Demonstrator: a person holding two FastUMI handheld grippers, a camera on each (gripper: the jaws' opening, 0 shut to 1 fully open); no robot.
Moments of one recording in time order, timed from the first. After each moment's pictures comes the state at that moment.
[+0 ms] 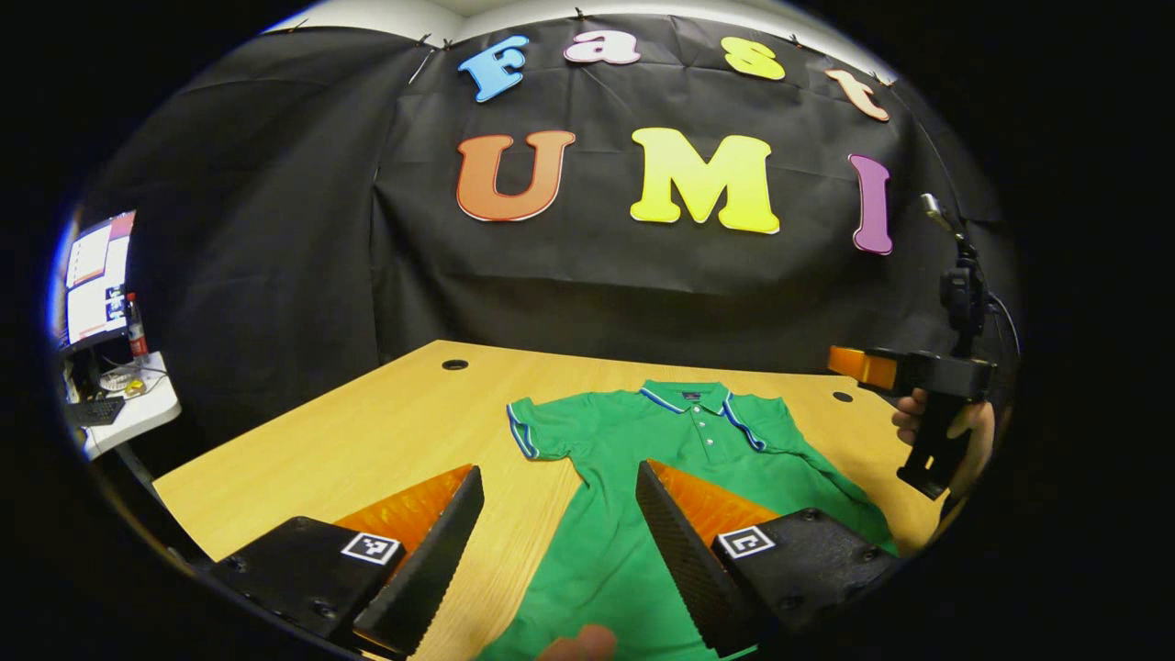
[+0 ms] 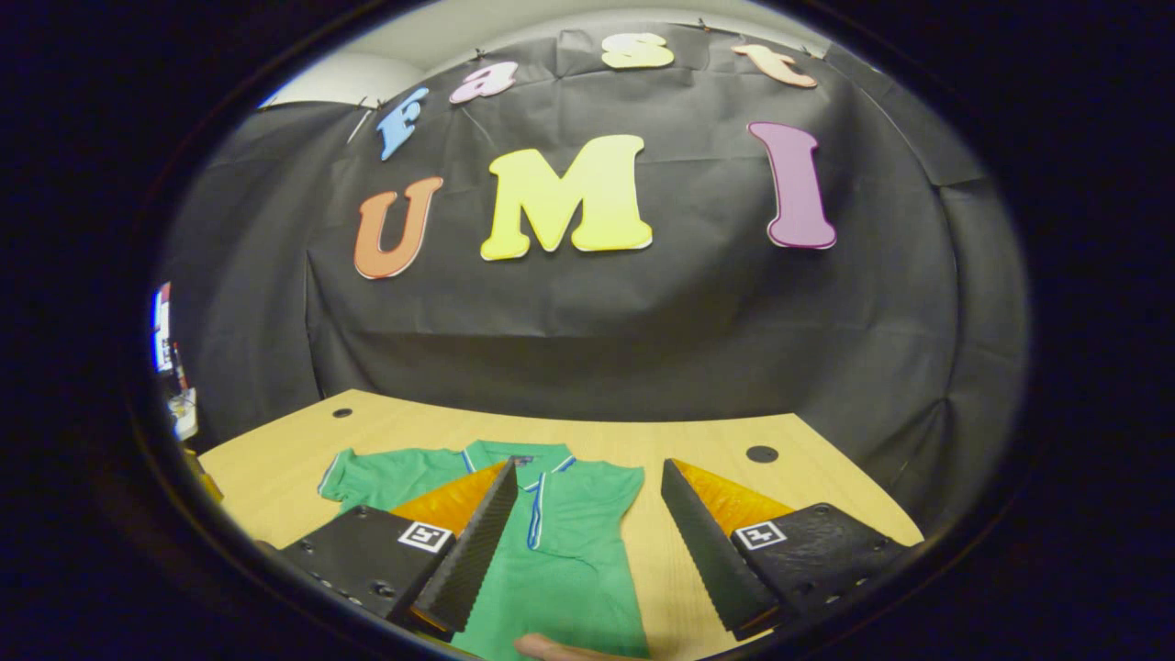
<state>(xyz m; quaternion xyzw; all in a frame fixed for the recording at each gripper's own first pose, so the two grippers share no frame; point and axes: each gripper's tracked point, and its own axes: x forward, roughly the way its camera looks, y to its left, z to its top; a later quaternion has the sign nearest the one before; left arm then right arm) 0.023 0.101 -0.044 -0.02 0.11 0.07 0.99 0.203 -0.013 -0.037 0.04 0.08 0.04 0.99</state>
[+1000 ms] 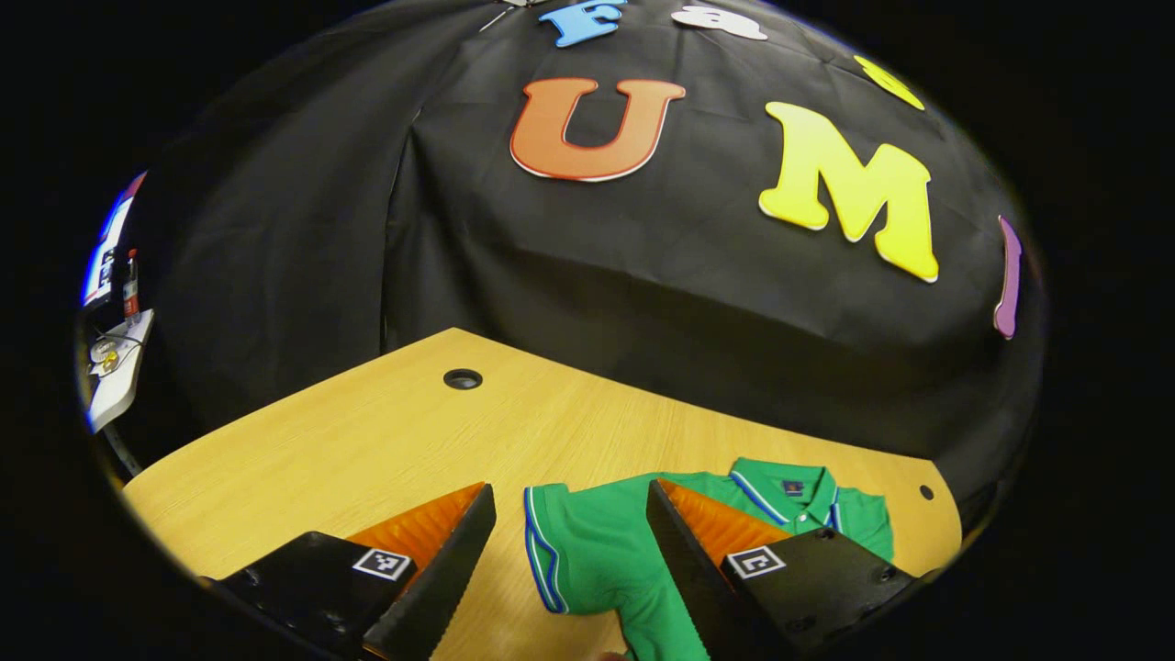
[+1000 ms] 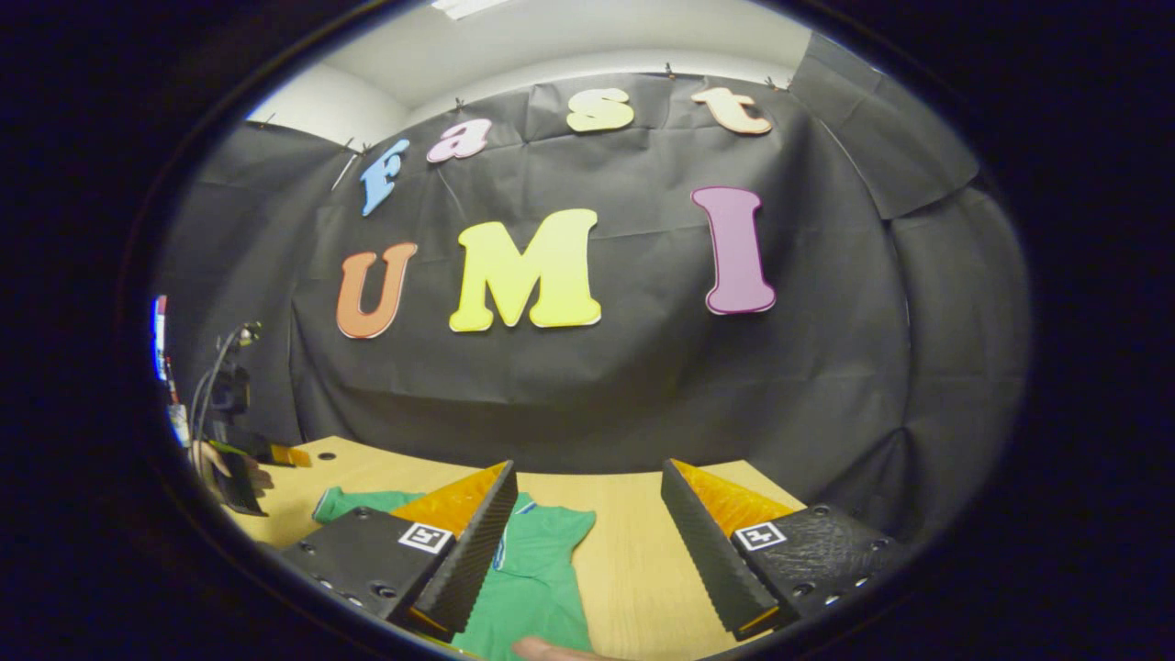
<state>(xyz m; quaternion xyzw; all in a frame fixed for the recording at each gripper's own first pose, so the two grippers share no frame) 0.238 0.170 -0.103 -0.10 0.20 0.11 0.97 0.166 -0.063 0.014 0.06 -0.01 0.00 1.00</state>
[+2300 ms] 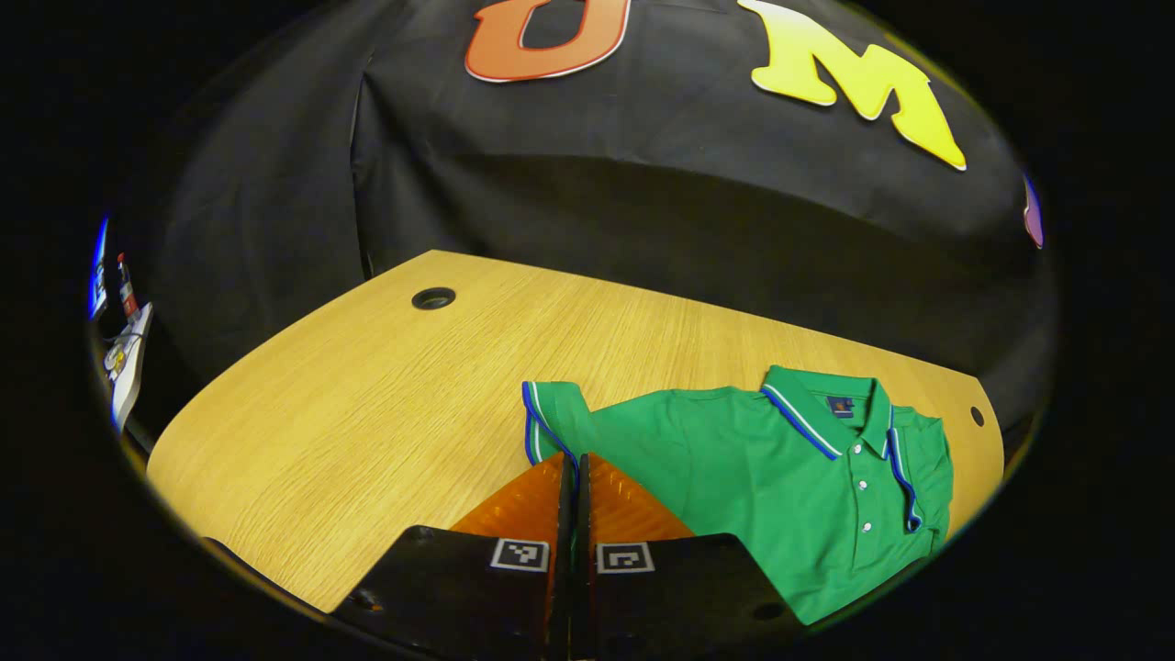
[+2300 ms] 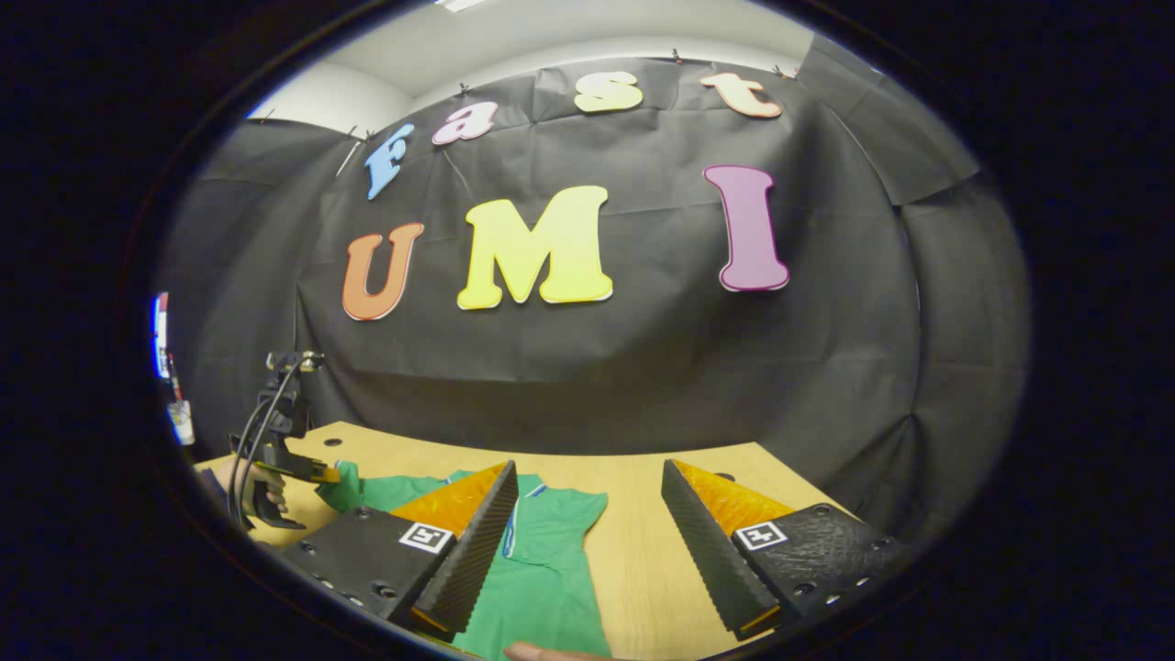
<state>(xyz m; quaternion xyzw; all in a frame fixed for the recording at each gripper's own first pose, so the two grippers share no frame) 0.270 0.130 -0.137 -0.03 0.26 0.09 0.96 0.172 -0.056 -0.002 0.04 0.02 0.00 1.00</state>
